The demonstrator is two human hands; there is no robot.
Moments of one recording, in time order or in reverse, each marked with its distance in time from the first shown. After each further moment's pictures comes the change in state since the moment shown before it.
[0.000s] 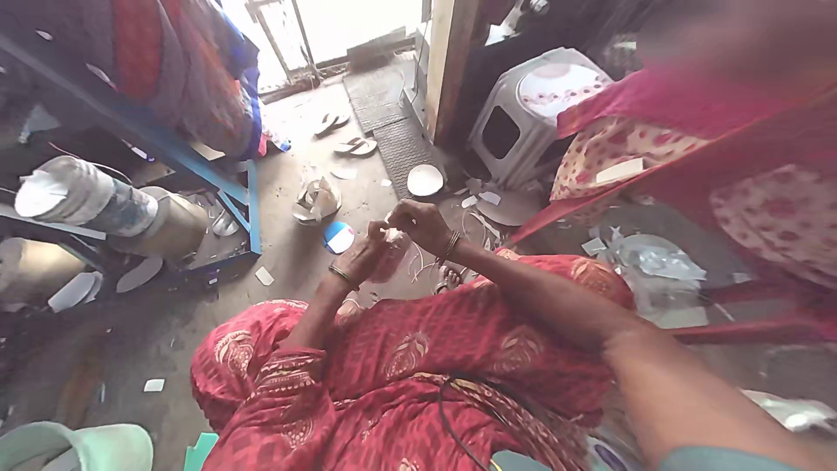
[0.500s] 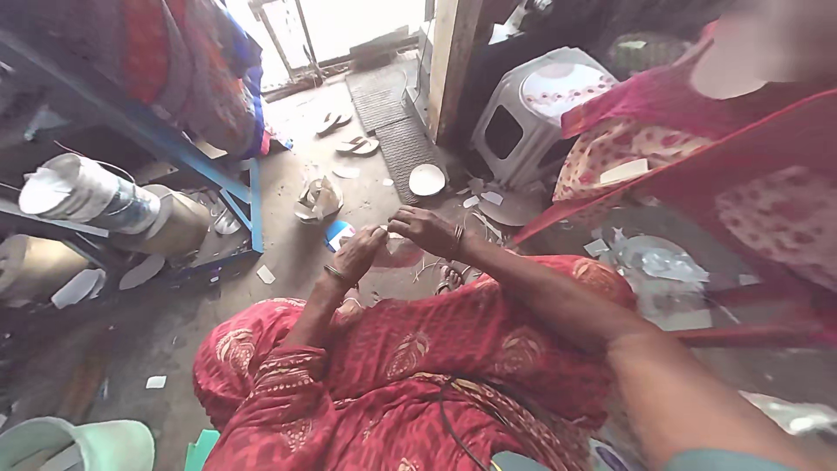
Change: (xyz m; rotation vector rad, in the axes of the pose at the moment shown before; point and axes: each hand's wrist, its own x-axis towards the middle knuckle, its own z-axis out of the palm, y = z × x) left_hand 0.001 -0.019 0.003 0.240 0.223 0.310; right_hand 0.005 -0.003 -0.014 -0.372 -0.282 -0.491
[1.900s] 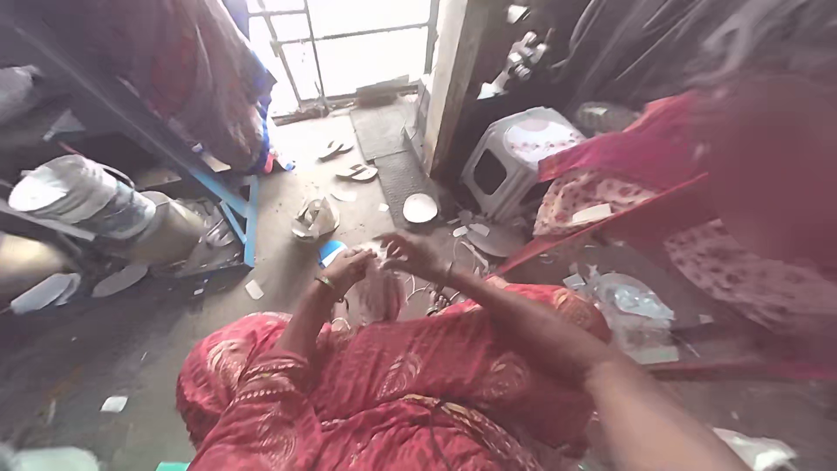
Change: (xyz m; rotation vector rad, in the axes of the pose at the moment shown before) left_hand -0.002 0.006 -0.022 -1.355 0.043 -0.908; right_hand 0.004 -0.020 0.006 0.557 0.001 0.514
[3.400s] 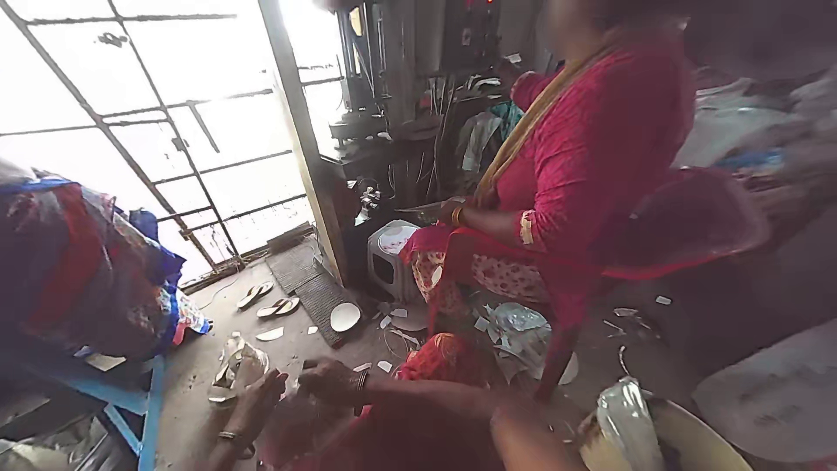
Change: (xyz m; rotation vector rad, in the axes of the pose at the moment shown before) left_hand -0.043 0.026 0.017 1.151 0.035 0.450; right_hand -0.057 -0.069 0.012 -0.324 0.076 -0.096
